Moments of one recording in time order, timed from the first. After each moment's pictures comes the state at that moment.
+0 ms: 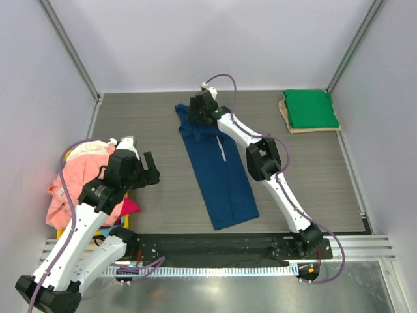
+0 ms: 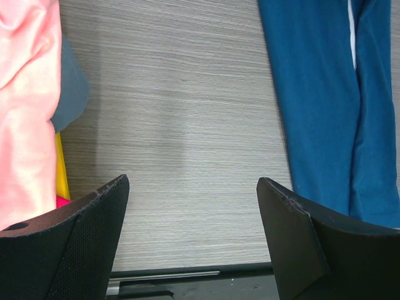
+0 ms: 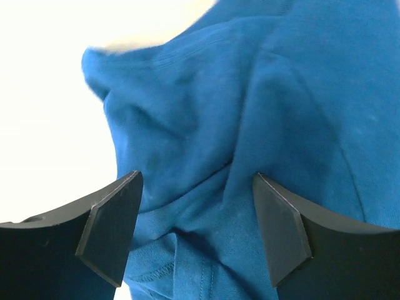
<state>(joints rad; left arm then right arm) -0.40 0.76 0.85 -0.82 -0.18 -0.50 0.59 2.72 2.50 -0.43 0.13 0.57</state>
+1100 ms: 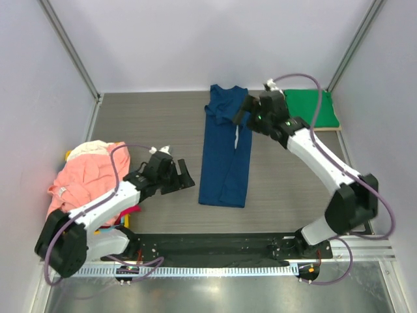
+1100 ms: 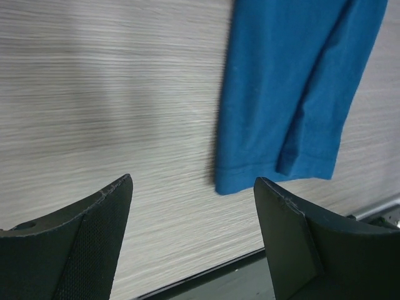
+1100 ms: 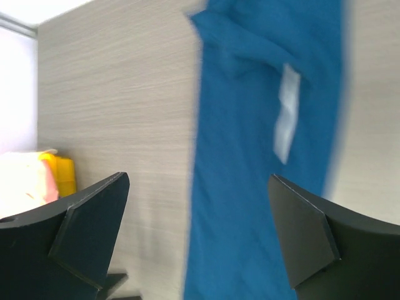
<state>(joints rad) -0.56 1.11 0.63 -0.36 0.04 -0.77 0.43 1.61 1.44 -0.41 0.03 0.64</state>
